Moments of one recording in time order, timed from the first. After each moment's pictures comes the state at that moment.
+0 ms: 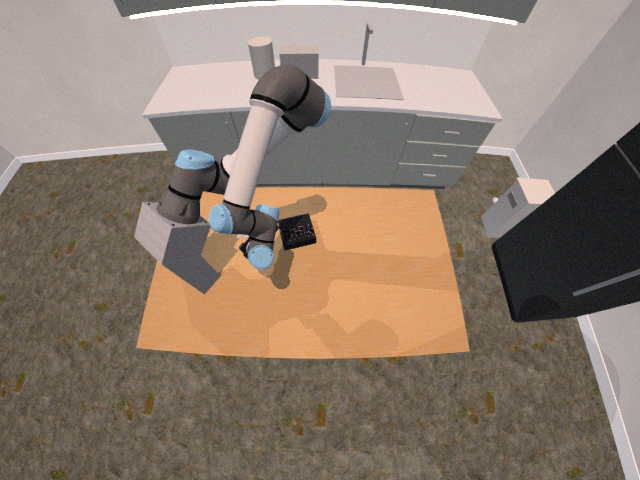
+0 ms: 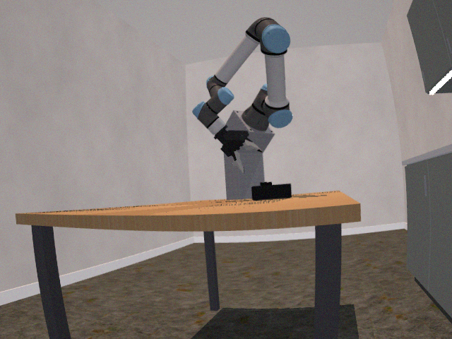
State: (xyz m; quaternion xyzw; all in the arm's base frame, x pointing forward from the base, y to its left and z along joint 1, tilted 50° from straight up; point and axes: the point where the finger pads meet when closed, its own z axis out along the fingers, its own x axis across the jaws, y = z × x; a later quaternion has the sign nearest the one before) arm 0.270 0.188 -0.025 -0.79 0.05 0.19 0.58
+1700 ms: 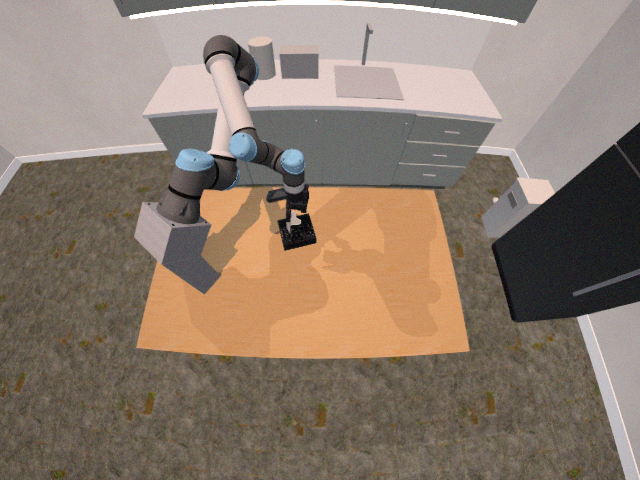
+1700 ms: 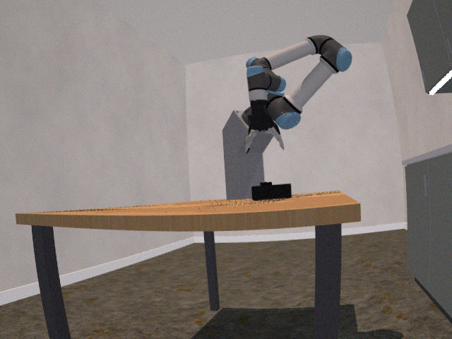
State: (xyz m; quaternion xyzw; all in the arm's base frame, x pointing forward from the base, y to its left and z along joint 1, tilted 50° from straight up) arm 0.379 0.235 0.114 -0.61 -0.67 -0.39 0.15
